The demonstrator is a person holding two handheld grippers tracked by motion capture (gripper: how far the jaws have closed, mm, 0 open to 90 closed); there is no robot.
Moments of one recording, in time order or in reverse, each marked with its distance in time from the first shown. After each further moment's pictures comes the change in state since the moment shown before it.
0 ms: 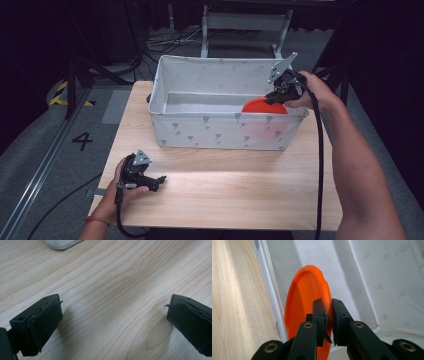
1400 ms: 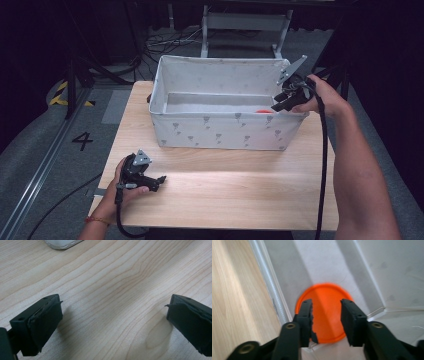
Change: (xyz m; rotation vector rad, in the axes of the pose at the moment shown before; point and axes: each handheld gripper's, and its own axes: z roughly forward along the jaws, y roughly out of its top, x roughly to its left) left arm 0.000 0.000 0.000 0.000 0.003 -0.001; right arm 0.000 -0.026 -0.006 0.009 -0.004 0.125
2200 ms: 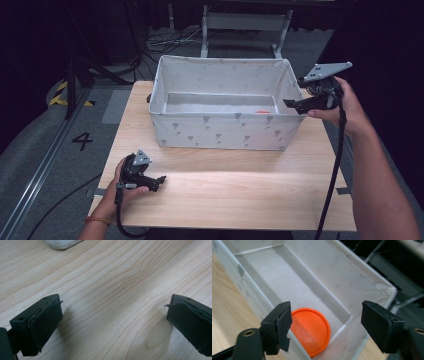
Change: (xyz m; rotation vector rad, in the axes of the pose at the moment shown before) left arm 0.000 0.000 0.000 0.000 -0.001 -0.001; right arm 0.036 -0.035 -0.058 -0.292 -0.323 0.178
